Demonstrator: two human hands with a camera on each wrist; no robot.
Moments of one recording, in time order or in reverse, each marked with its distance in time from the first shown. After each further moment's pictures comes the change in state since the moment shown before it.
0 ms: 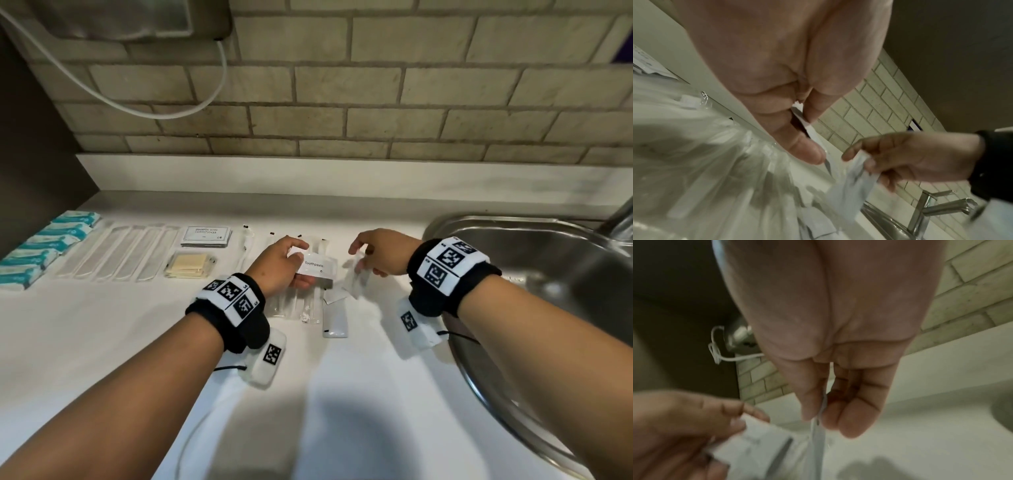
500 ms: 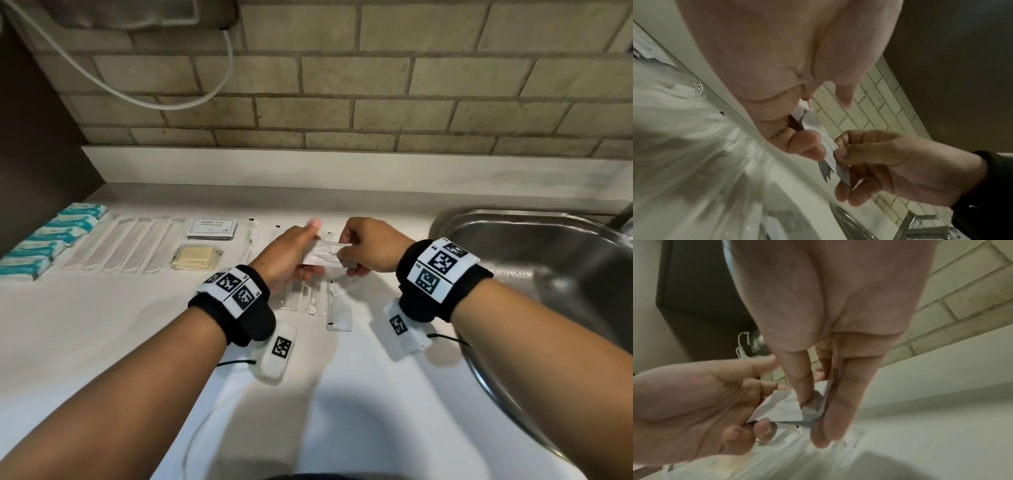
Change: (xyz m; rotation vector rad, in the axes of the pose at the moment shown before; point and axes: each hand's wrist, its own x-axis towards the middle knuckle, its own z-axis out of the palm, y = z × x) left_hand -0.006 0.009 0.001 -0.189 -0.070 -0.024; right_hand -0.006 -0.031 0.015 0.368 0.056 -0.061
